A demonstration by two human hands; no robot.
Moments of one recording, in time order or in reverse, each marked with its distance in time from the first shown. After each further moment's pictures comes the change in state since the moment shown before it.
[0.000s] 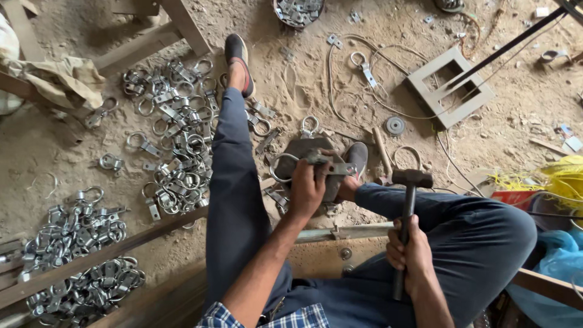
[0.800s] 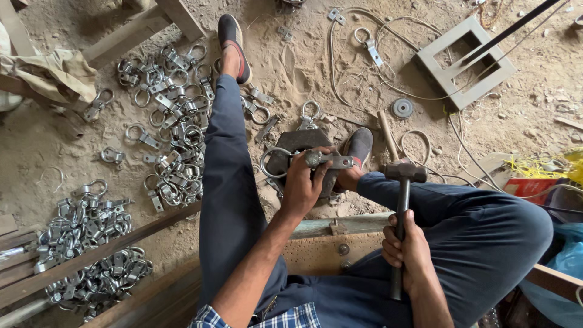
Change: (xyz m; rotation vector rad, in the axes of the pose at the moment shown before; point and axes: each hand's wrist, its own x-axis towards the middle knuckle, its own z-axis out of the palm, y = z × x) left_hand 0.002 0.007 -0.002 0.109 -0.152 -0.027; right_hand 0.009 0.003 -0.005 0.045 -0.033 0.124
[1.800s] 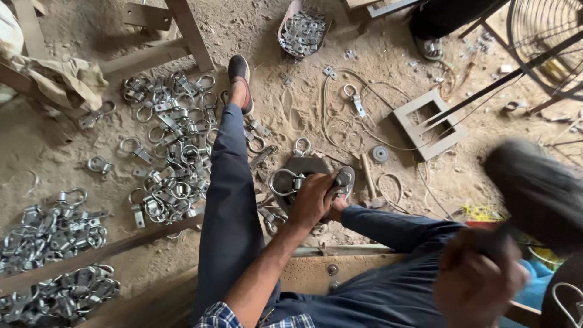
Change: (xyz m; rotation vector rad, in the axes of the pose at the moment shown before) left_hand 0.004 -0.017 0.027 0.065 -0.087 -0.011; right_hand -0.102 -0.087 0.038 -0.498 -0.109 -1.237
